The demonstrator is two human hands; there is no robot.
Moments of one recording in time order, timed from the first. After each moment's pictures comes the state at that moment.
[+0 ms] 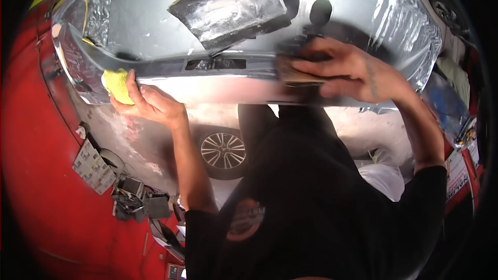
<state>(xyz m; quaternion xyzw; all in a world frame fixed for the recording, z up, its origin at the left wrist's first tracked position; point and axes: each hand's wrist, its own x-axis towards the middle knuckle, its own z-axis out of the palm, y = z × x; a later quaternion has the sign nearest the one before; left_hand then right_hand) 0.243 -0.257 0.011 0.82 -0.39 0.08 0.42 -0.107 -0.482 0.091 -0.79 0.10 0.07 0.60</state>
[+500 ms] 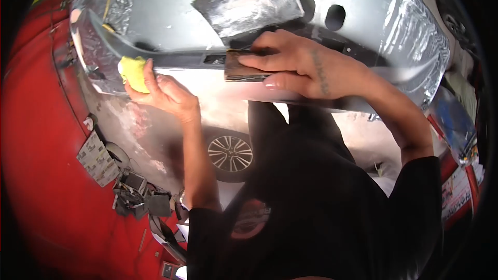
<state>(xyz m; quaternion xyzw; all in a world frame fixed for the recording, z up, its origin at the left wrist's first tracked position) 0.249 -0.255 0.009 0.82 -0.39 0.10 0.41 -0.018 -0.449 0.088 -0.79 0.11 0.00 0.61</state>
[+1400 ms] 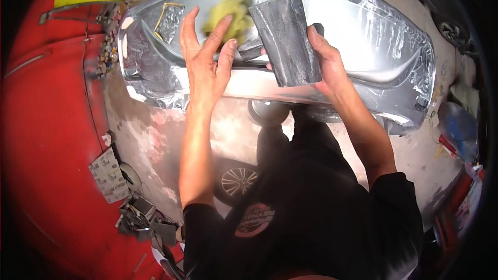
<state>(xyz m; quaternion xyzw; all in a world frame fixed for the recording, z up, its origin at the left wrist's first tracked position) 0.204 -0.329 0.161 0.67 -0.65 -0.03 0.34 -0.032 -0.409 0.113 -0.22 0.22 -0.31 0.90</state>
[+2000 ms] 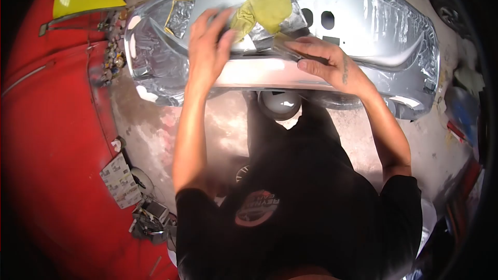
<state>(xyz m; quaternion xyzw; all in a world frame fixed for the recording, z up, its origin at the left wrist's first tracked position) 0.259 -0.336 0.149 0.66 -0.68 -0.11 0.30 -0.051 -0.382 0.139 -0.71 0.31 -0.17 0.61</state>
